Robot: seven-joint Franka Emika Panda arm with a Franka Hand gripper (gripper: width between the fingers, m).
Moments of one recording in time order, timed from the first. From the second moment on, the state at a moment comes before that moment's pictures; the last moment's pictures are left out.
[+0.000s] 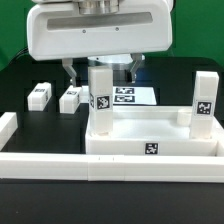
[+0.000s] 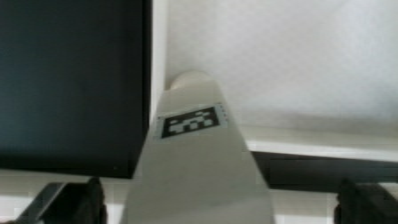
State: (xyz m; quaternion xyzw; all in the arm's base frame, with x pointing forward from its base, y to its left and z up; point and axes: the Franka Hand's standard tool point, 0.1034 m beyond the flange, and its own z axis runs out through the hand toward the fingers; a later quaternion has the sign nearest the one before) arm 0.592 -0.045 0.112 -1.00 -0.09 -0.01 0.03
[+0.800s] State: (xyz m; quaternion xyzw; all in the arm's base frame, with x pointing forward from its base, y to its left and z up) arm 0.591 -0.047 0.111 -0.99 -0.11 -0.01 0.03
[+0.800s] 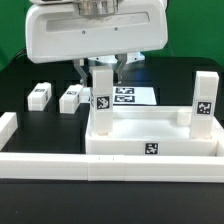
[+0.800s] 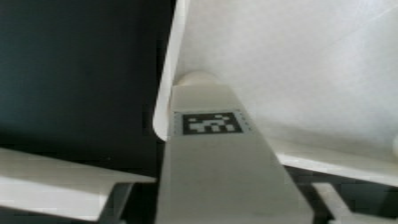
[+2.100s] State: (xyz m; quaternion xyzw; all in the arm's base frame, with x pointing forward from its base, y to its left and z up) arm 0.593 -0.044 0.111 -0.91 0.41 0.00 0.03
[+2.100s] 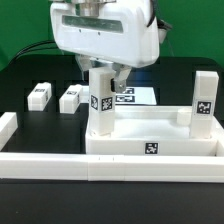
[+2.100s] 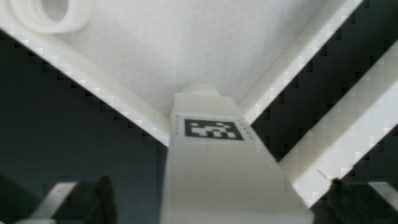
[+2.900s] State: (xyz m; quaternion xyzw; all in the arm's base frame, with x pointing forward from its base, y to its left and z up) arm 0.596 -0.050 0.109 -1.00 -0.02 -0.01 0.01
